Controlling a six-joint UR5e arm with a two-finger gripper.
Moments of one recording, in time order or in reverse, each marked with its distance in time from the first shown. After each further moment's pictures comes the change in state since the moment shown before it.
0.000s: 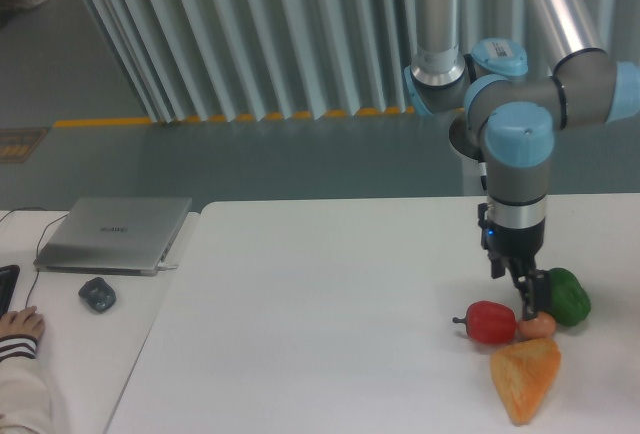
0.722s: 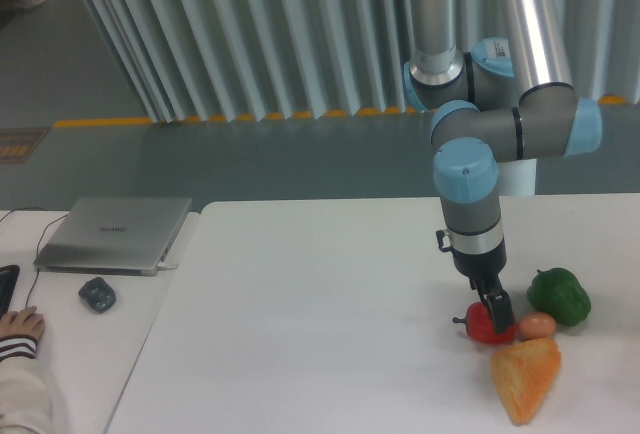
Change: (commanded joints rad) arm -0.058 -0.055 -0.011 -0.001 0.117 -0.002
